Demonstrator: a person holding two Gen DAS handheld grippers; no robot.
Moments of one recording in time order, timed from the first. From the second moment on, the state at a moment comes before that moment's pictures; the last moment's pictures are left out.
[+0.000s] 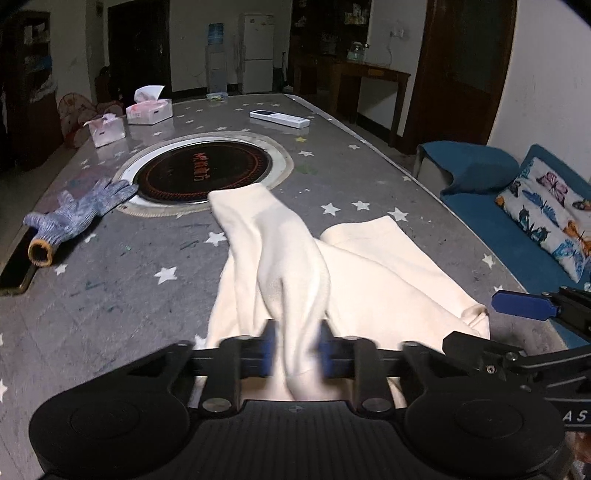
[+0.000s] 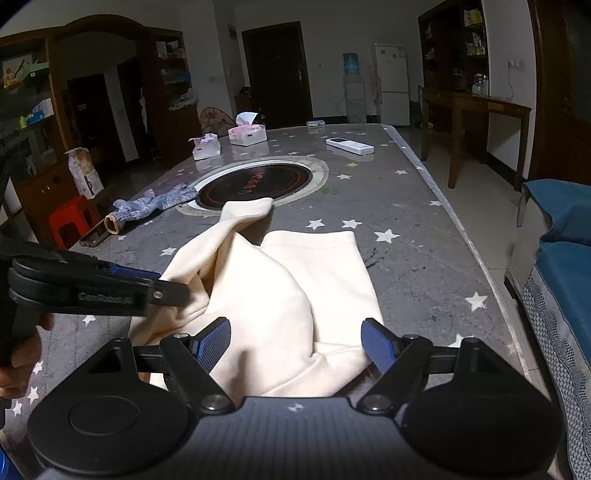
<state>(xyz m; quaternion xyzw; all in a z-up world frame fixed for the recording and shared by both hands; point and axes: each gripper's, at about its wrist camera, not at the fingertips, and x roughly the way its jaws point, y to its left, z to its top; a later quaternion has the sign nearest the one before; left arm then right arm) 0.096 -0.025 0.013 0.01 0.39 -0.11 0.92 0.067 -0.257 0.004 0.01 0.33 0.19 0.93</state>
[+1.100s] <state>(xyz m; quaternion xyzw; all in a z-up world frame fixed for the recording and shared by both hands) 0.064 0.029 0.023 -0.04 0.37 -0.06 0.93 0.169 -0.174 -0.012 -0.10 0.35 0.30 0.88</state>
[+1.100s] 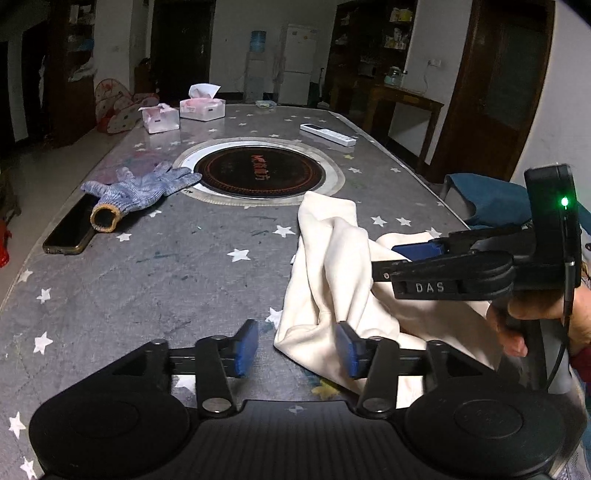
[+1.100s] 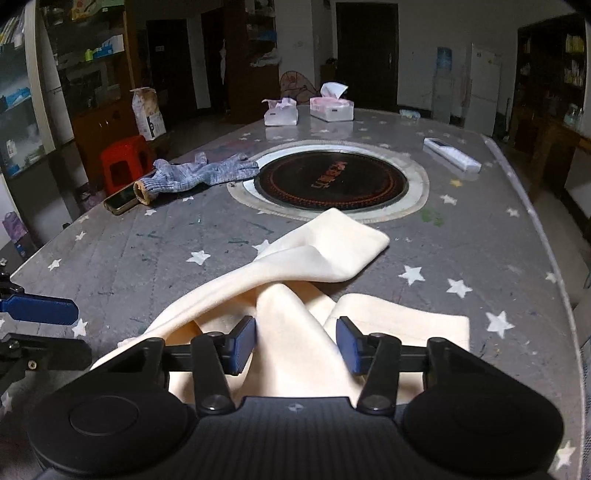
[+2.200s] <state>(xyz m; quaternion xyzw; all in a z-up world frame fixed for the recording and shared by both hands) 0.105 -0.020 0.024 0.03 0.36 -0.11 0.92 0.134 -0.207 0.019 -0.14 0.28 0.27 0.91</state>
